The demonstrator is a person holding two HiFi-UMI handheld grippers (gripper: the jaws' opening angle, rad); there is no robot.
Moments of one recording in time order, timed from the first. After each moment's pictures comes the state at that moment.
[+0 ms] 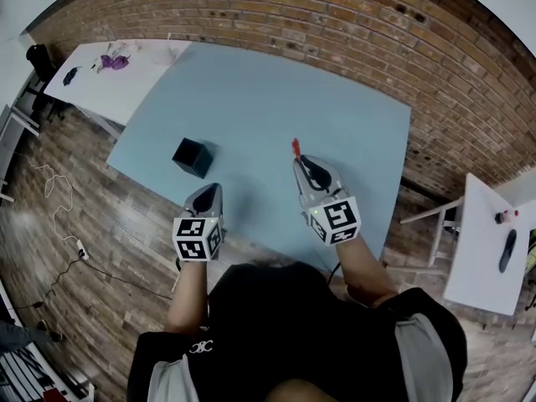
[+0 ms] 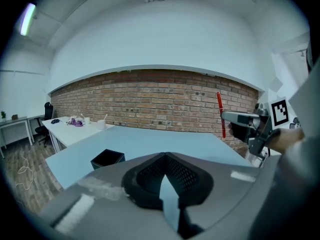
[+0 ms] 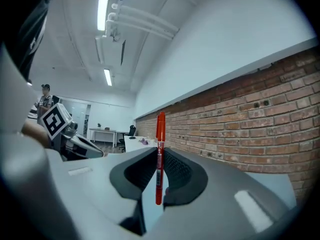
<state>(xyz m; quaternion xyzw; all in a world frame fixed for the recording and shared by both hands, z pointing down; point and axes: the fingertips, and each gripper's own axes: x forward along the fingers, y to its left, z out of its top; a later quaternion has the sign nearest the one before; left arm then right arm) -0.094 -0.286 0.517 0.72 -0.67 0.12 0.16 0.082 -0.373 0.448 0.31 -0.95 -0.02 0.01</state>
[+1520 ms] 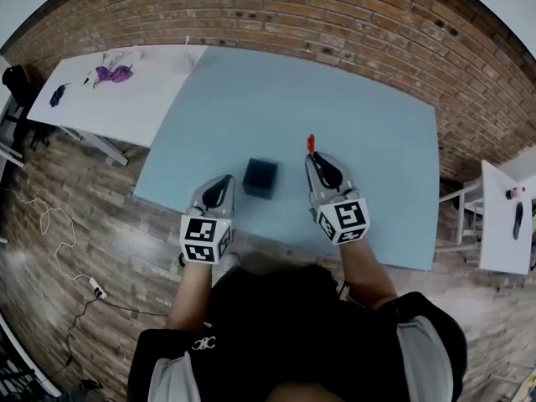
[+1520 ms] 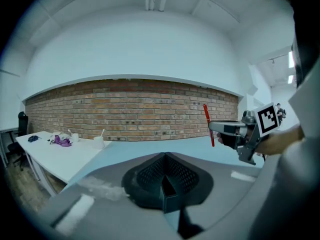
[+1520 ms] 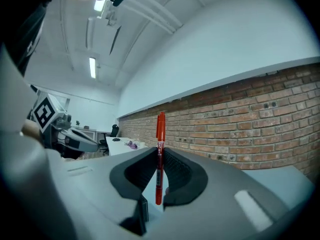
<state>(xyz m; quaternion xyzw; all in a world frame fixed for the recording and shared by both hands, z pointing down) -0.297 -0.321 0.484 0.81 -0.58 0.11 0.08 -0.125 -0.382 0.449 0.42 -0.91 -0.02 0.00</state>
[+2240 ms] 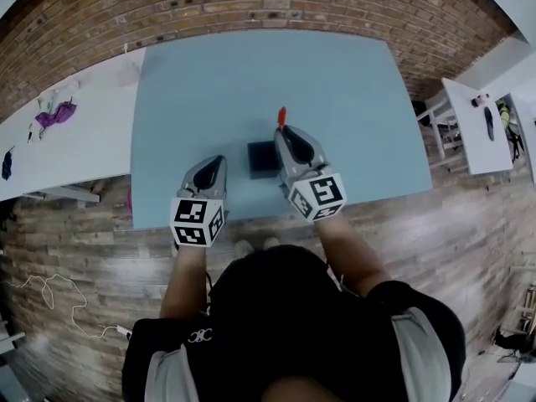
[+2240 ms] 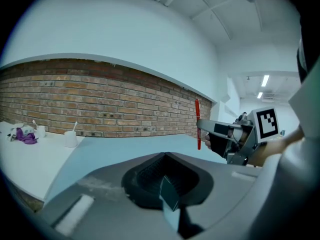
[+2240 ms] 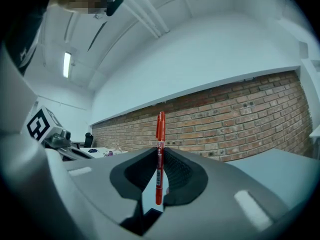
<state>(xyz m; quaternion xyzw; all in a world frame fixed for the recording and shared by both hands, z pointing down) -0.336 -0.364 0.493 0.90 -0.41 0.12 0.11 -0.204 -0.377 0.441 0.55 -0.83 0.02 -0.06</state>
